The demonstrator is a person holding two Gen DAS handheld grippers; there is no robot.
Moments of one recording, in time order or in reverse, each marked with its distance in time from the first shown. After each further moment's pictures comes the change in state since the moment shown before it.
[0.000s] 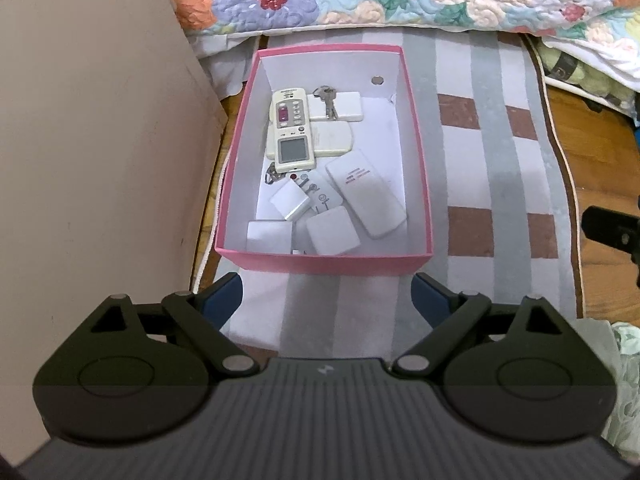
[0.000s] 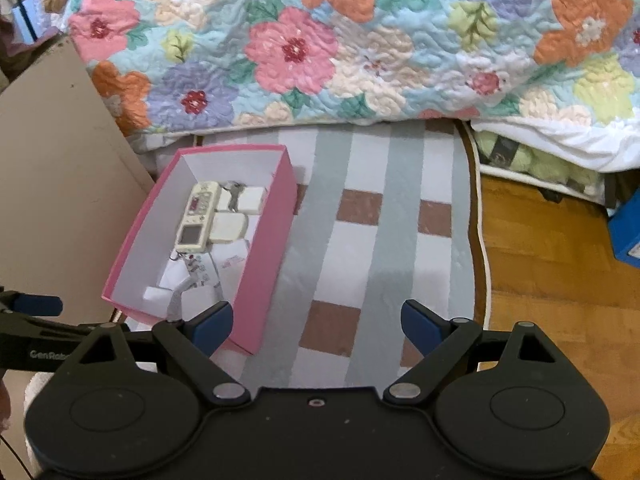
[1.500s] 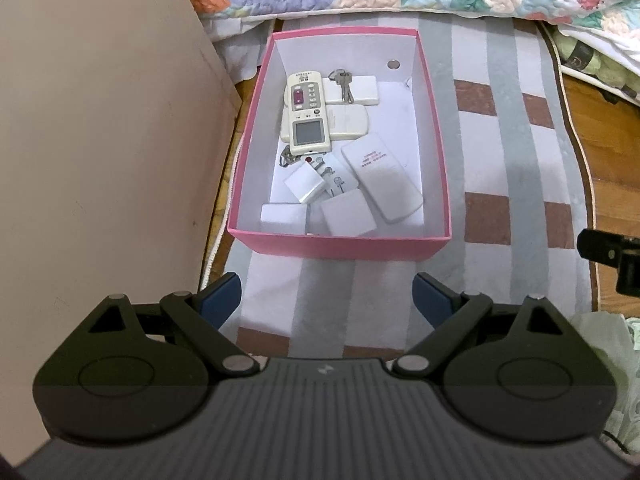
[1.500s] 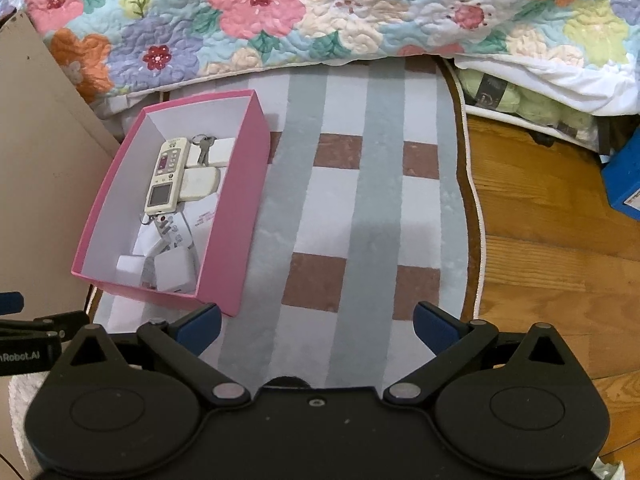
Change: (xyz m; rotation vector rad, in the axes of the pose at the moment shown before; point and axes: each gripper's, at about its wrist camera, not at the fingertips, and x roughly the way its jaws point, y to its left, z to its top) left arm 0.009 0.004 -0.009 -0.020 0.039 0.045; right arm 0.030 -0.009 -0.013 0.053 0.131 -0.045
